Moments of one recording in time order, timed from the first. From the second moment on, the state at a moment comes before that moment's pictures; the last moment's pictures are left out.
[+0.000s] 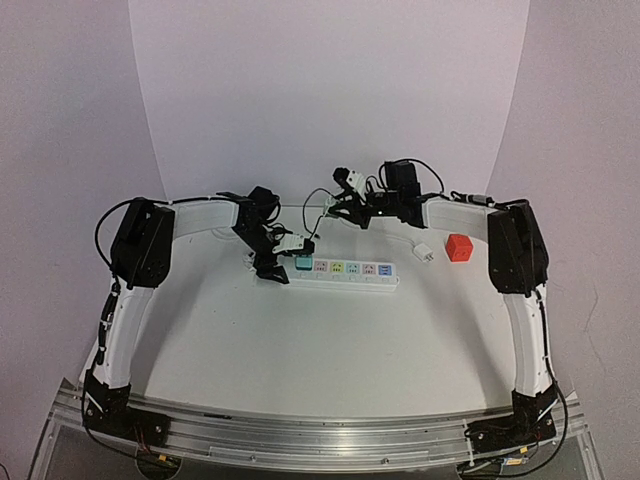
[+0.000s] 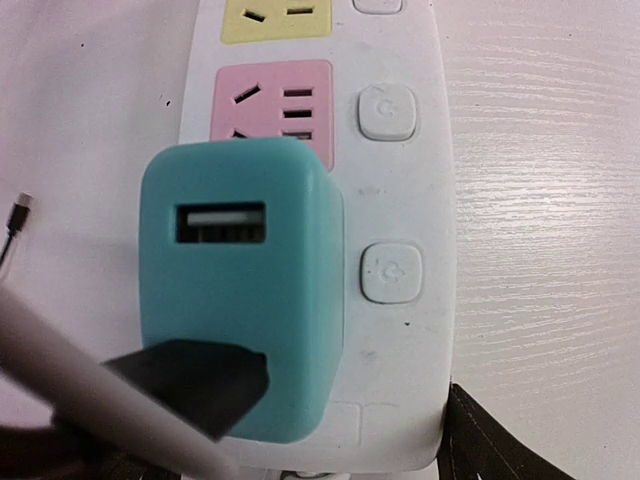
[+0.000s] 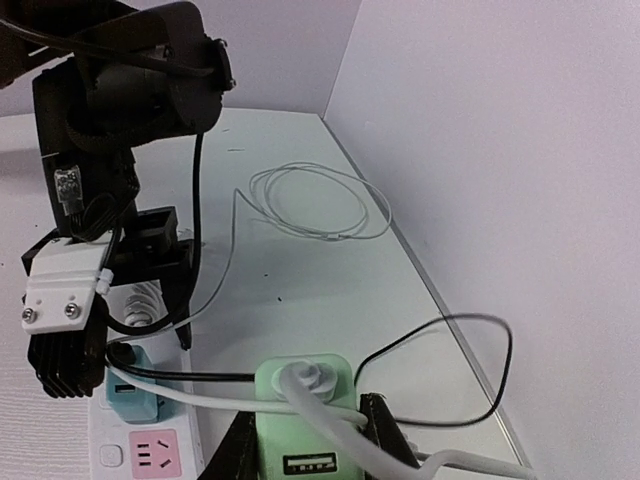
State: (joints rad) left arm -0.53 2.37 1.92 -0.73 0.37 1.11; right arm 0.46 2.29 1.86 0.04 -0.65 -0.53
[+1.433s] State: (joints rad) left arm -0.51 2.47 2.18 -1.01 0.47 1.06; right arm 0.34 2.24 1.95 -0.30 -0.31 -0.11
